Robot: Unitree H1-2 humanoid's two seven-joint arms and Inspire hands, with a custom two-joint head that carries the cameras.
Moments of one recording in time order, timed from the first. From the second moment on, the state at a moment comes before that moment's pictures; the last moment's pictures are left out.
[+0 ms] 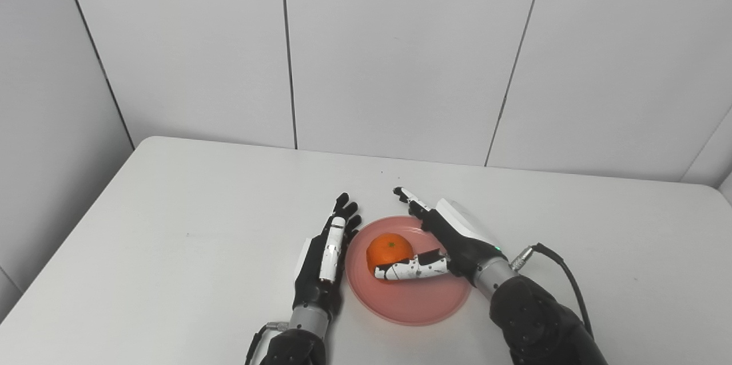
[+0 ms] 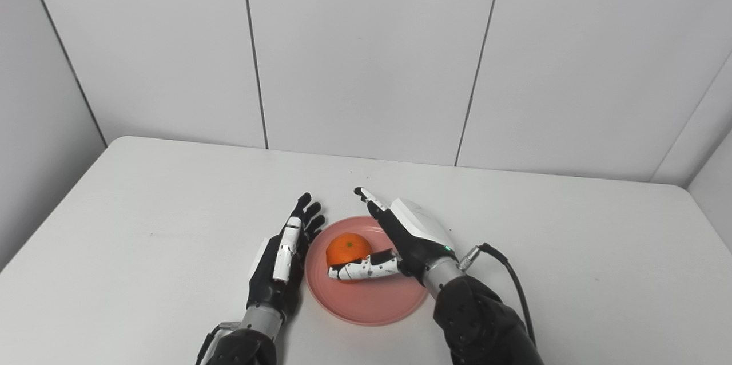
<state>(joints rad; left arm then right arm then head) -0.20 -0.17 -0.04 0.06 -0.05 0.15 0.02 -0.46 -0.14 0.34 -0.20 -0.64 0.46 0.43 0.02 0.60</state>
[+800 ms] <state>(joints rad) -0.21 -0.15 -0.03 0.06 -0.06 0.14 0.02 -0.30 -0.08 0.12 -0.32 -0.50 0.33 0.06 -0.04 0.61</state>
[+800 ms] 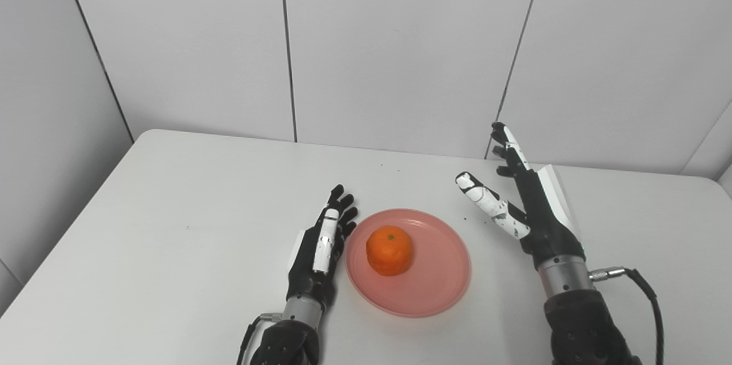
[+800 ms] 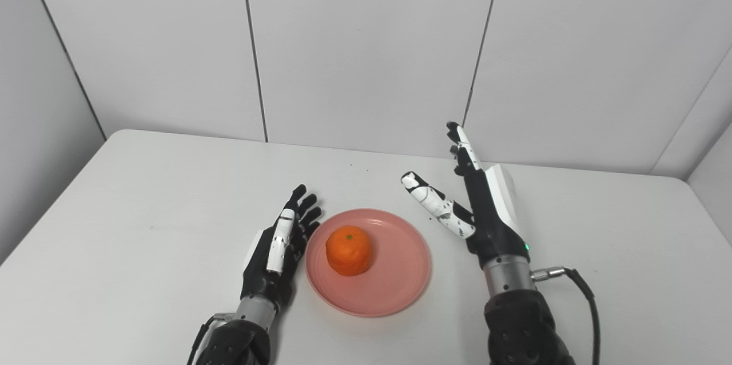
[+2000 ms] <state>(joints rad) -0.15 -0.08 -0.07 -0.02 -0.01 0.09 -0.01 -0.15 0.14 -0.01 -0.28 0.04 0.45 -0.02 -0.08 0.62</state>
